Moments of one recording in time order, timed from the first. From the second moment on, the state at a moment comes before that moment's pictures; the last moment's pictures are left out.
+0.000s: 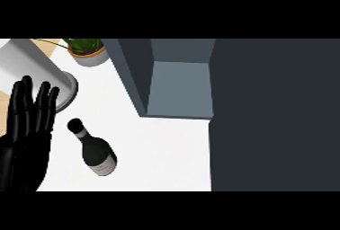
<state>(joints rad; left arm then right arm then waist) 0.03 0.06 -0.03 -2.10 -0.01 0.00 0.04 0.03 -0.10 0.01 -2.10 0.00 0.00 0.00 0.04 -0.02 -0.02</state>
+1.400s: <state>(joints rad) -0.39 0.00 -0.54 -2.00 -0.57 0.86 0.85 0.11 -0.18 0.07 -2.40 -0.26 0.14 0.35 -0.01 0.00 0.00</state>
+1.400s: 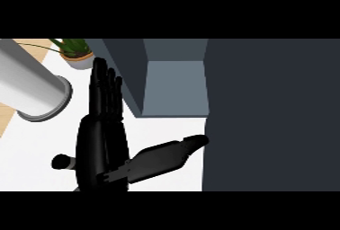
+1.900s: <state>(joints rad) -0.46 0.00 -0.52 -2.07 -0.78 0.83 1.07 0.03 -0.18 0.07 -2.40 -0.24 0.10 0.44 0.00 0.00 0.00</state>
